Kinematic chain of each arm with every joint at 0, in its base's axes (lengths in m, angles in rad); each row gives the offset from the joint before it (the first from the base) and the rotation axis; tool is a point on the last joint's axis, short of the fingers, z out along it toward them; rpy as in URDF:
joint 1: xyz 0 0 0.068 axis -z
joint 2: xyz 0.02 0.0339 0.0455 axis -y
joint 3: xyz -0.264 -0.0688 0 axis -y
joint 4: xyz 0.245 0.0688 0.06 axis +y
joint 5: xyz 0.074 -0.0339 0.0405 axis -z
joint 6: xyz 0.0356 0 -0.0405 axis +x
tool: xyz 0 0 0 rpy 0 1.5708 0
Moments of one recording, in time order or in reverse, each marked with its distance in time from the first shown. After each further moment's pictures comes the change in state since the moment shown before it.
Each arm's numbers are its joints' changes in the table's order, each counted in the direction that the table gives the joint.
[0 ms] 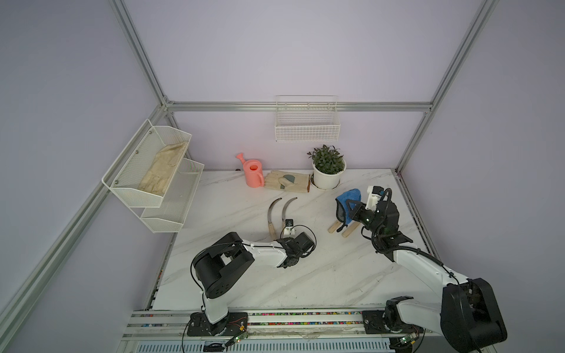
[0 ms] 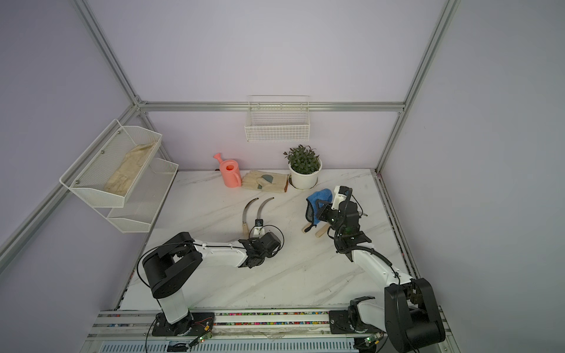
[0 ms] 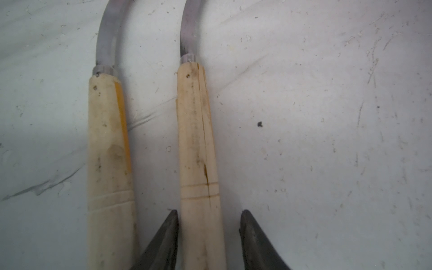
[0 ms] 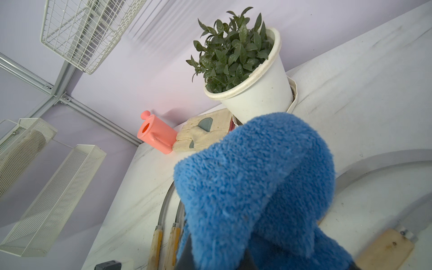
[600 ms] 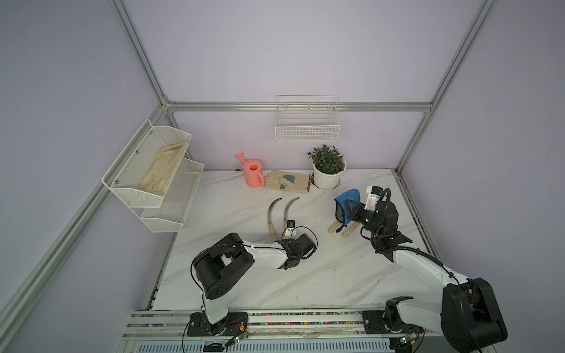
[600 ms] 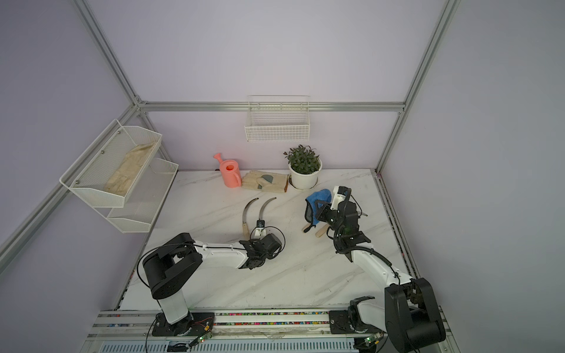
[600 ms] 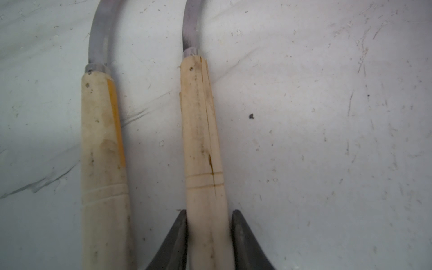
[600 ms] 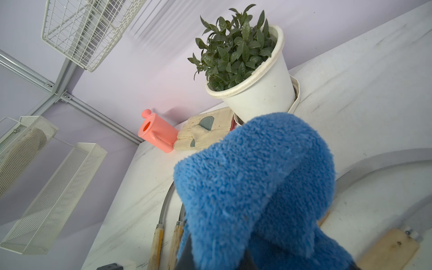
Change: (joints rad) left arm 0.018 0.000 0.000 0.003 -0.004 -0.001; right arm -0.012 0.000 0.000 0.000 0.006 0.000
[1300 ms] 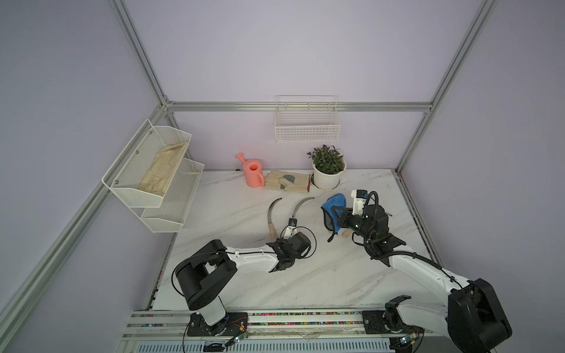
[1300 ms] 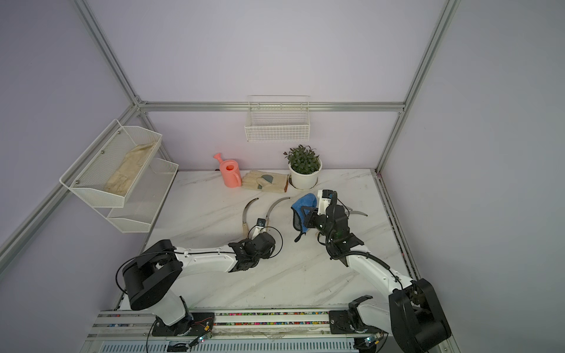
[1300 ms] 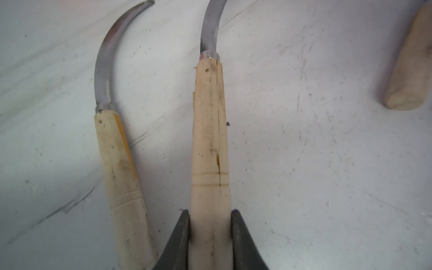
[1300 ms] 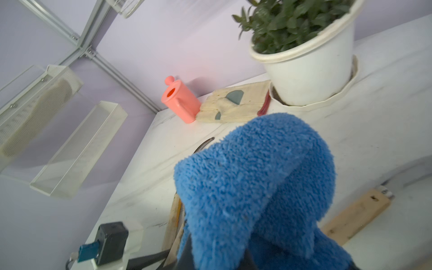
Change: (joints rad) left arm -0.006 0.180 -0.098 -0.119 0.042 0.269; right arm -0.201 0.037 0.014 0.061 0.009 -0.063
